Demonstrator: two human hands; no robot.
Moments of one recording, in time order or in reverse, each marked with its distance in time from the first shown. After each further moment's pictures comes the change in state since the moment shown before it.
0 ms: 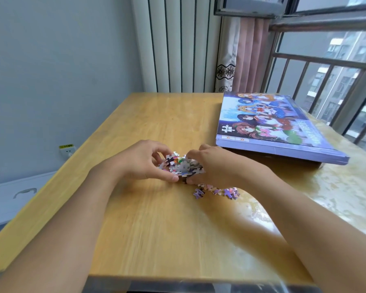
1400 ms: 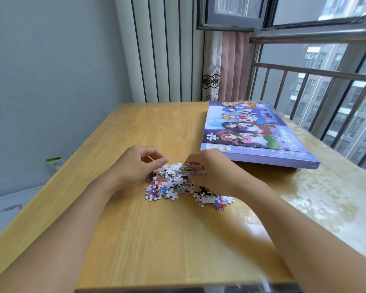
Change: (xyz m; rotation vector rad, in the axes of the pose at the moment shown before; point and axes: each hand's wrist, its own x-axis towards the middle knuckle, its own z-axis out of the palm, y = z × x) left_hand 0.007 0.013 0.014 -0.271 0.230 0.060; right_hand -0.019 0.020 0.007 0.322 0.353 -0.074
